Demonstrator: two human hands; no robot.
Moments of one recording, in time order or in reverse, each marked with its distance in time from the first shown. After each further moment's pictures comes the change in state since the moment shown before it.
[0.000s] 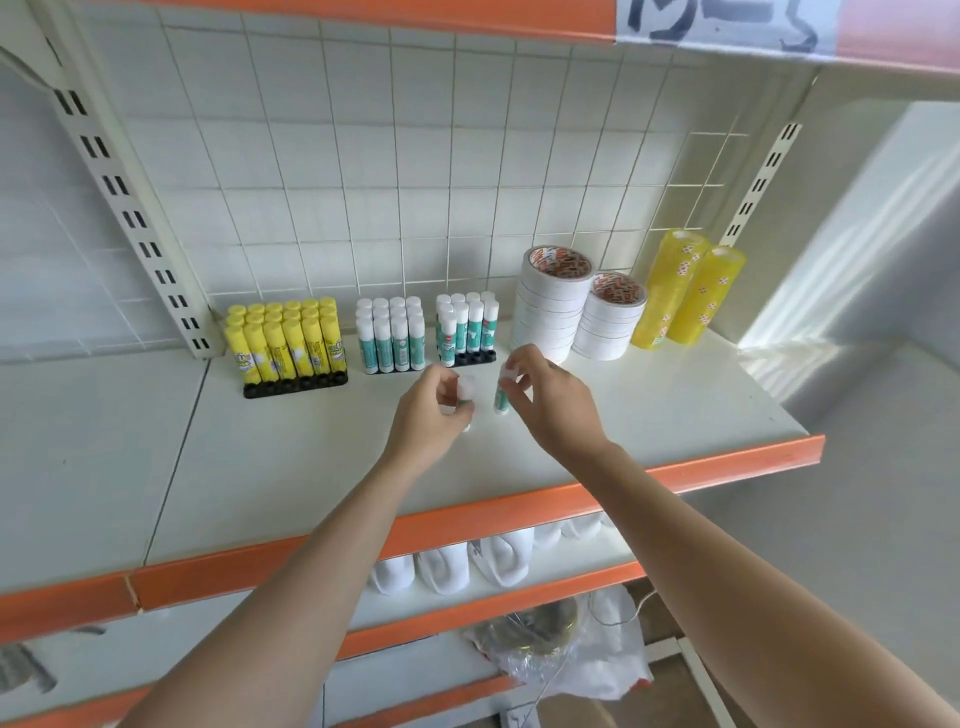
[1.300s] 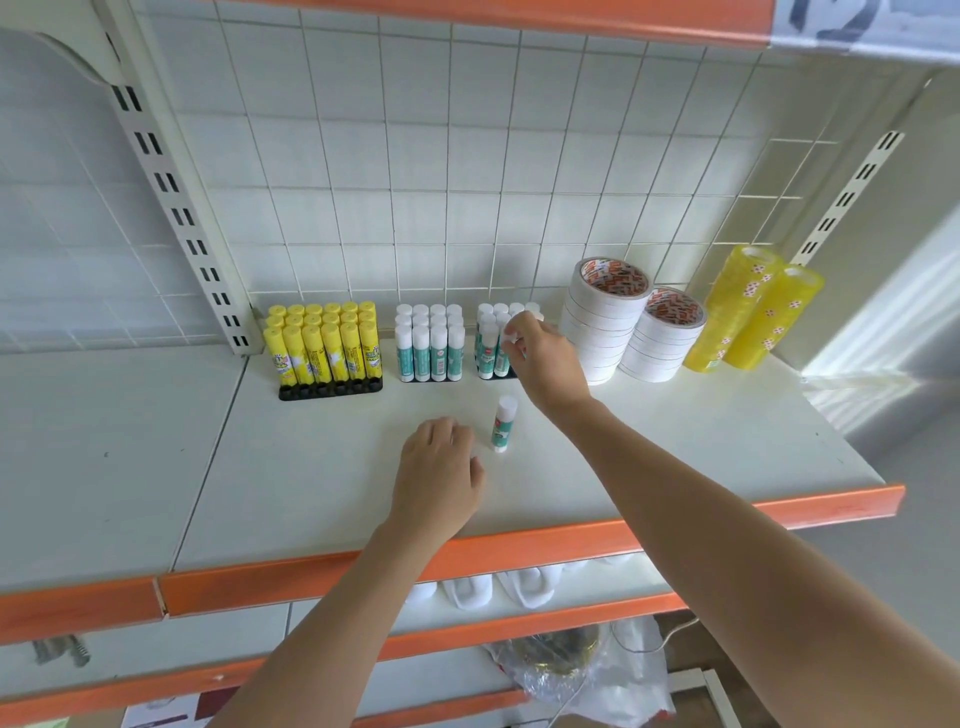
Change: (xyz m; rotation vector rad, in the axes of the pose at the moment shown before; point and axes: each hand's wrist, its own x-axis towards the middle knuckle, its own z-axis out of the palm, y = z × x) left_hand -0.022 -0.051 -0.003 0.838 0.076 0.272; right_hand 0.092 0.003 0.058 0.037 0.030 -0.057
